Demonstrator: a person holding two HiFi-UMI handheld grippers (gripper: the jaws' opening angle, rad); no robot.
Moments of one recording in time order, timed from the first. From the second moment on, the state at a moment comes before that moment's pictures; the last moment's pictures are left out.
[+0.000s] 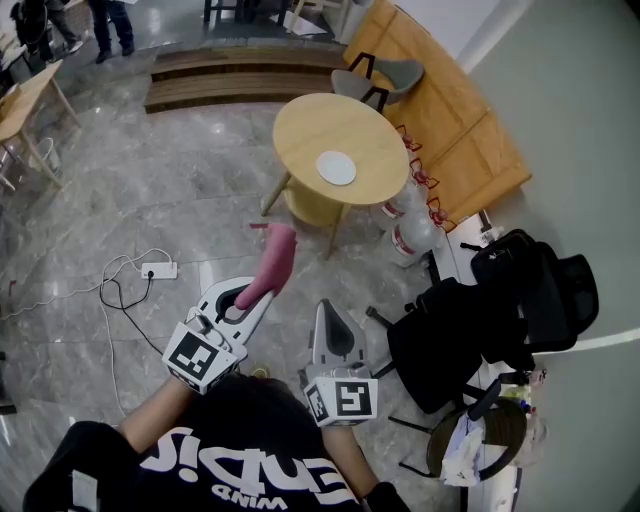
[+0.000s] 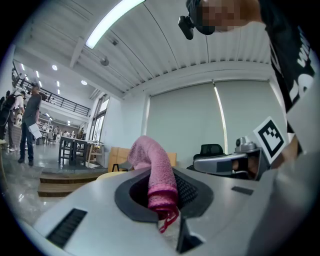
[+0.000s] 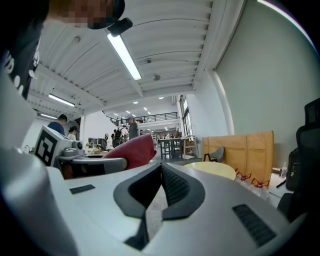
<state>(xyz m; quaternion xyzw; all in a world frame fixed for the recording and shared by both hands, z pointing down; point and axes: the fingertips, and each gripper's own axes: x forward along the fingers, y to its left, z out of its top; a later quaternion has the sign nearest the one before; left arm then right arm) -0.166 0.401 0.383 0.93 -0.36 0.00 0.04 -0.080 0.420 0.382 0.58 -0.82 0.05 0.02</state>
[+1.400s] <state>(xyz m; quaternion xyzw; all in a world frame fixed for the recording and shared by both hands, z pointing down) -0.129 0.266 0.384 0.92 -0.39 0.01 0.04 -0.030 0.311 0.410 0.57 -0.82 0.06 0.03</state>
